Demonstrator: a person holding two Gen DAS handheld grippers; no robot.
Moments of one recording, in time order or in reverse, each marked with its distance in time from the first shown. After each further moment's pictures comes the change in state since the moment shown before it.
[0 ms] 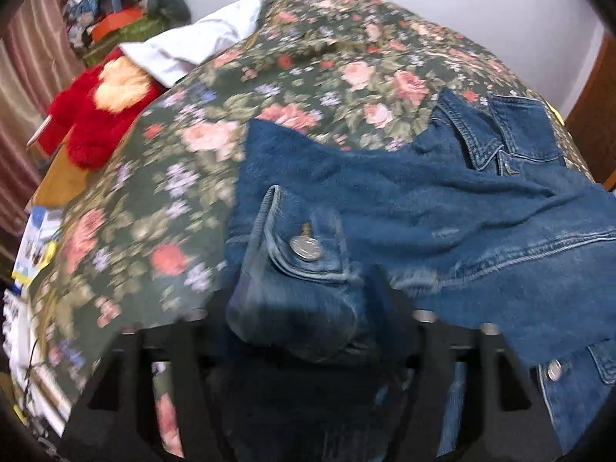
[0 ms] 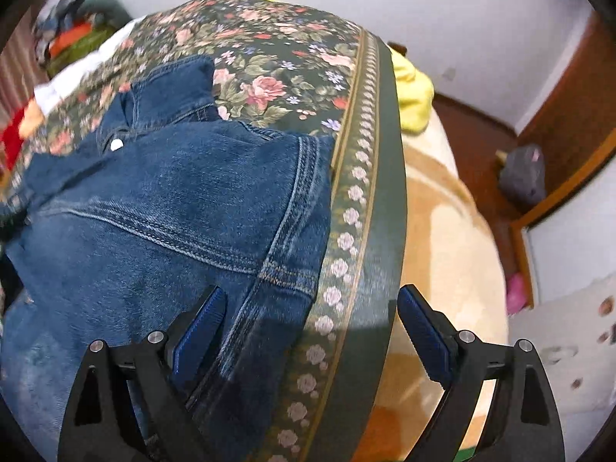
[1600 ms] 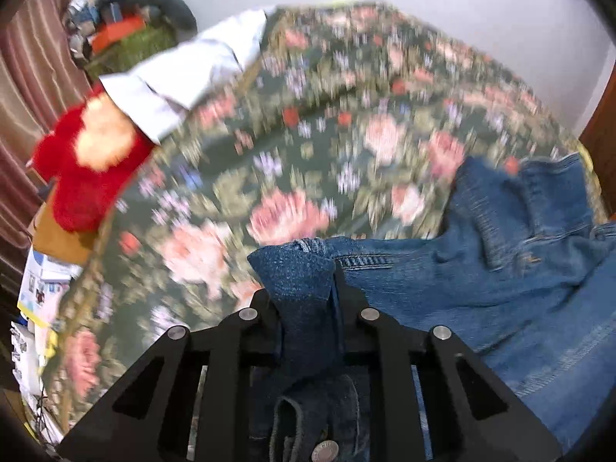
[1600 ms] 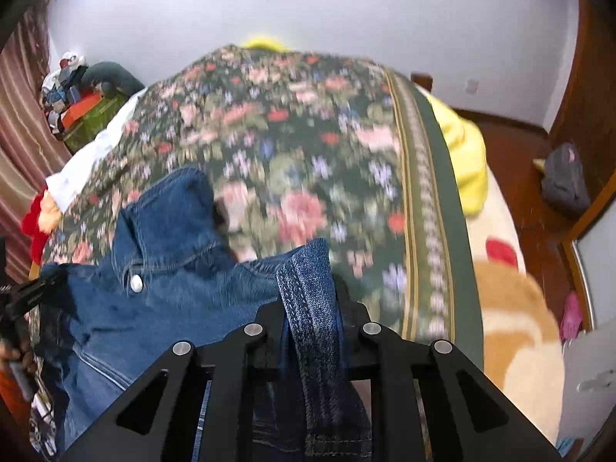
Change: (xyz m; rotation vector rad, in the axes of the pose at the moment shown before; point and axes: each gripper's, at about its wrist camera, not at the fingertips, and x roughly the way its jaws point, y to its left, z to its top) left arm 0.032 0.001 0.098 -0.006 -0.061 0.004; right arm 0.036 0.018 0.129 0.090 -0.164 0.145
